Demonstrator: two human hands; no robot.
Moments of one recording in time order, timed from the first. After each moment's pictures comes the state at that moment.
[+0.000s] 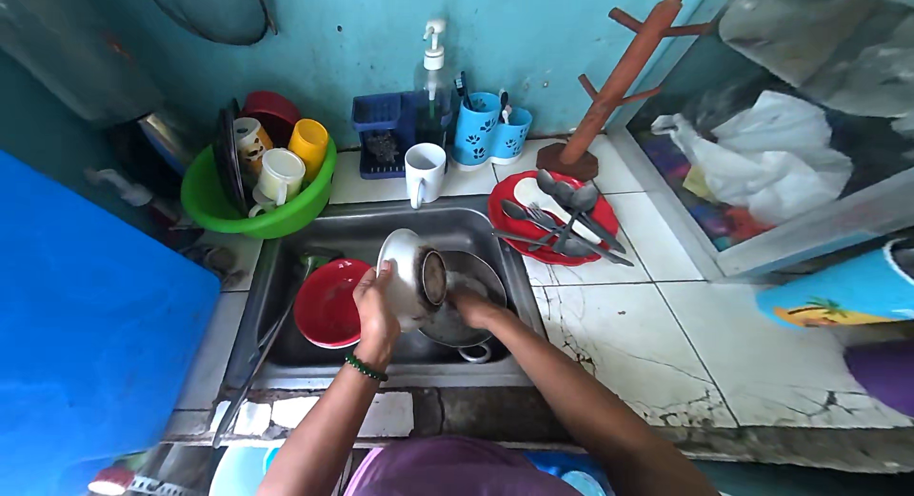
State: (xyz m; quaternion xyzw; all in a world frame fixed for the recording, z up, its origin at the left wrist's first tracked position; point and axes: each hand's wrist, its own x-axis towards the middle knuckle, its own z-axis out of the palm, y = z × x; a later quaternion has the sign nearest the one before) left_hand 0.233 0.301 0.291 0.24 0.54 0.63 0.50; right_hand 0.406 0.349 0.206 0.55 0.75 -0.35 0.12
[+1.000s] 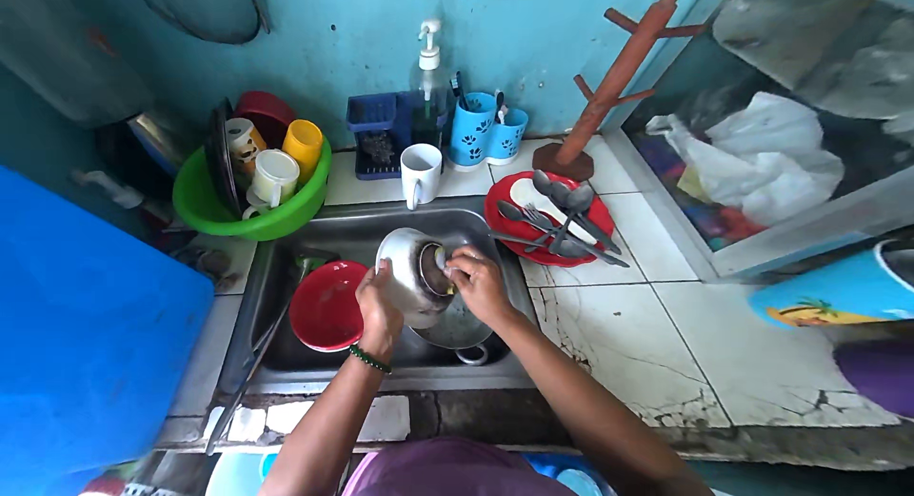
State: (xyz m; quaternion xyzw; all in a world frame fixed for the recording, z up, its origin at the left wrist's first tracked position) left_hand 0.241 0.317 0.277 0.20 0.50 0.66 0.52; right_hand 0.403 0.334 0.250 0.49 0.72 -0.25 -0.43
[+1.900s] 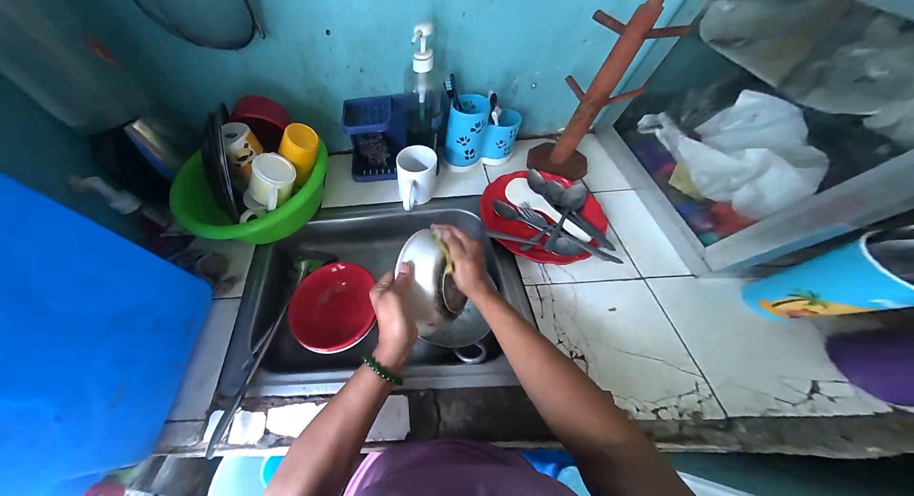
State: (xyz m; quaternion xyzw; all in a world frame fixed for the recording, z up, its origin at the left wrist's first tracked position) left_hand 0.261 0.301 0.287 0.29 0.52 0.63 0.51; right_hand 0.388 0.361 0.260 0.52 0.64 -0.33 -0.46
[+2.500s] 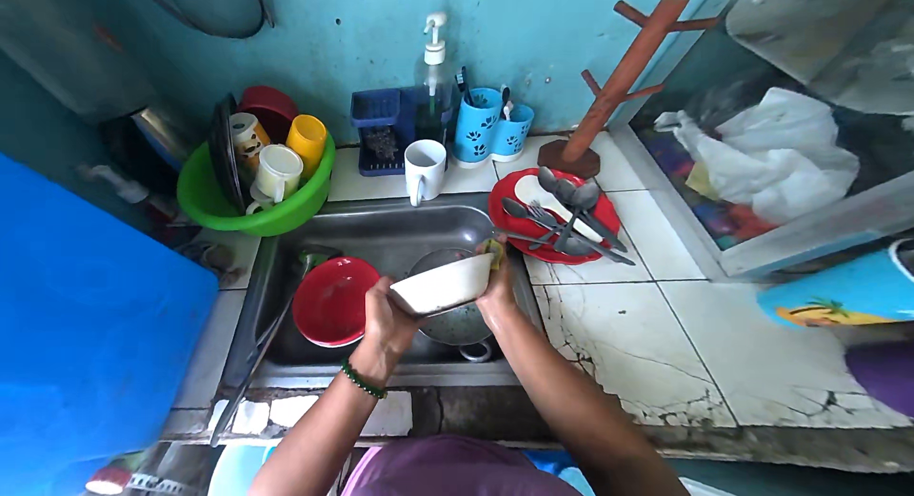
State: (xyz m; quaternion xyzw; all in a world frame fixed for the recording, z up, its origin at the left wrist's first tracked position) left_hand 0.238 0.287 0.314 0.07 0.49 0.51 0.70; right_hand 0.389 0.351 0.238 0.37 0.12 -0.59 -0.71
